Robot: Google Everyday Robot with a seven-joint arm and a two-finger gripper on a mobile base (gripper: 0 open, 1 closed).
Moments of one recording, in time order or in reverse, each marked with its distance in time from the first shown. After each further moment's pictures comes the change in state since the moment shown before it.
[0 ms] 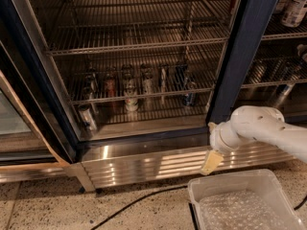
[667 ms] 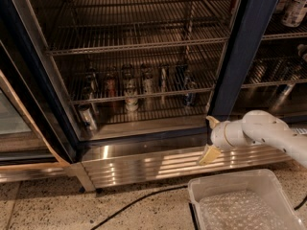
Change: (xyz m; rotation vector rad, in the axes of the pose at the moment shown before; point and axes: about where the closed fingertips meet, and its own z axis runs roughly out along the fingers) arm -0.010 -0.035 0.015 0.088 -0.238 -0.011
